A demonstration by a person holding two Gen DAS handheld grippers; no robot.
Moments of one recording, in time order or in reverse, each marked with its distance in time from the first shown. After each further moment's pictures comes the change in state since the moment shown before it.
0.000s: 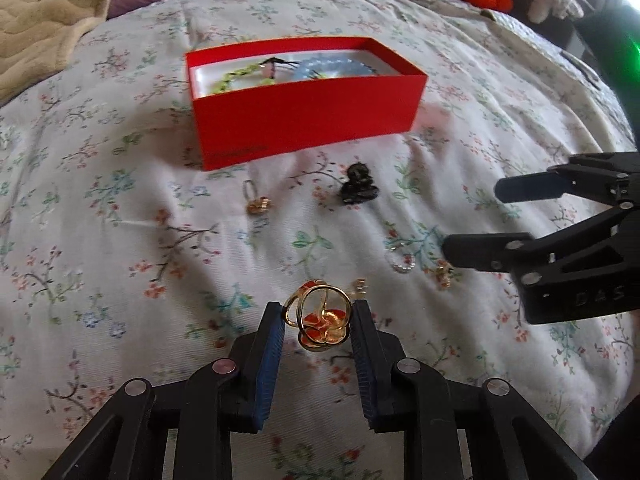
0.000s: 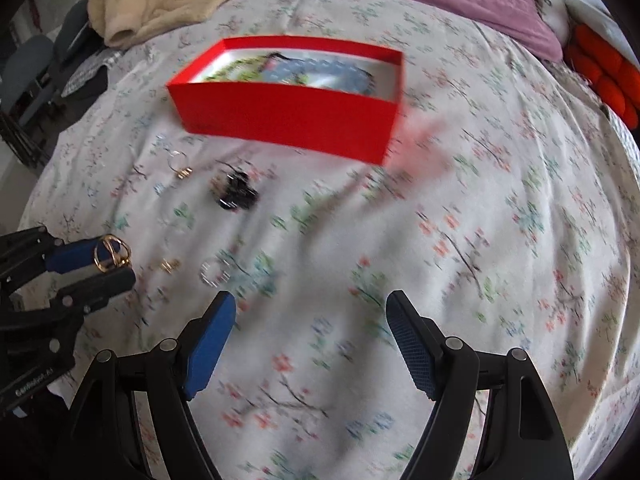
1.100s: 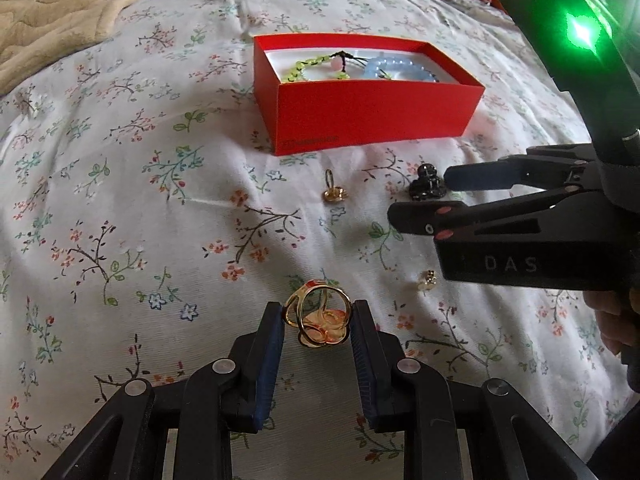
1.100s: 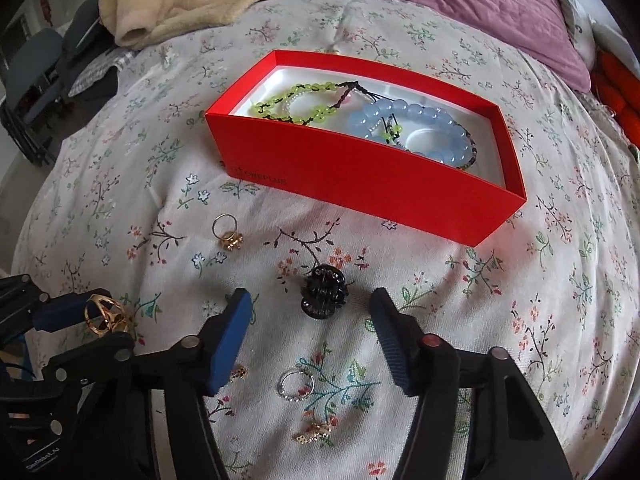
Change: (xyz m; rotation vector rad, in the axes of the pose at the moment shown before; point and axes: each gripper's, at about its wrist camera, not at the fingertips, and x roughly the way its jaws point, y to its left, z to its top) left arm -0.006 0.034 -0.002 -0.069 0.026 0.029; right arm 0.035 0.049 0.051 -0.027 -0.028 0.014
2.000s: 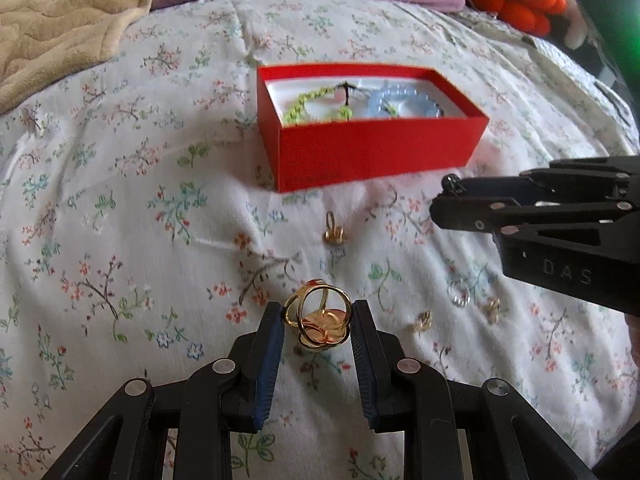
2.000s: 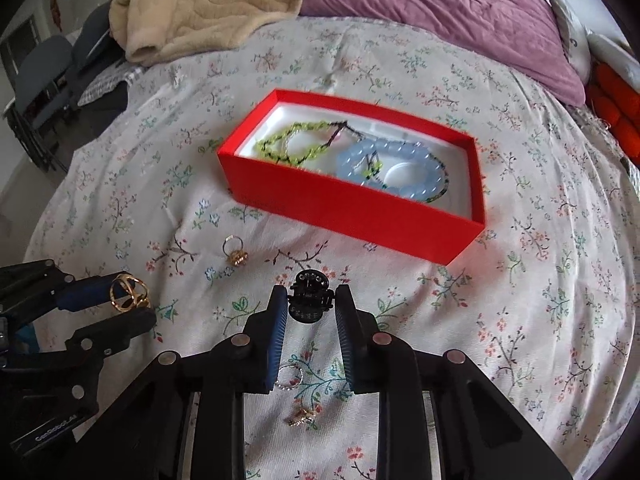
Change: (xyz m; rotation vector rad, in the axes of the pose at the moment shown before) left arm -0.006 -0.002 0.023 -0.010 -0.037 0.022; right arm -0.034 -0.008 0.007 -0.013 -0.061 0.013
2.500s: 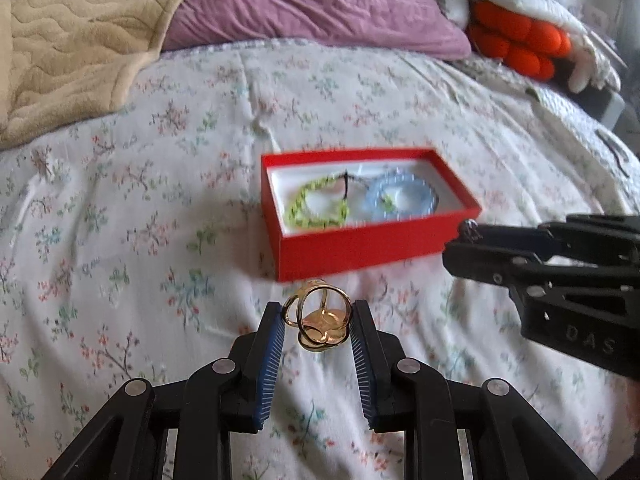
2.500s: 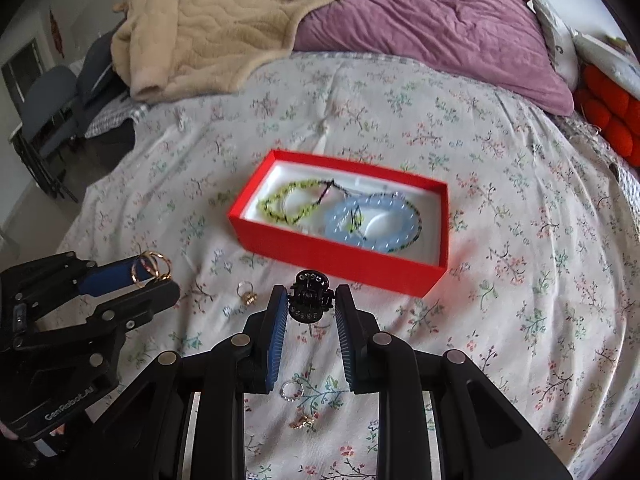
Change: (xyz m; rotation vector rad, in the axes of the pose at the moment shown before) left arm -0.023 -0.004 0.045 -0.041 -0.104 0.008; right arm -0.043 -0.011 0.020 0.044 -0.089 0.029
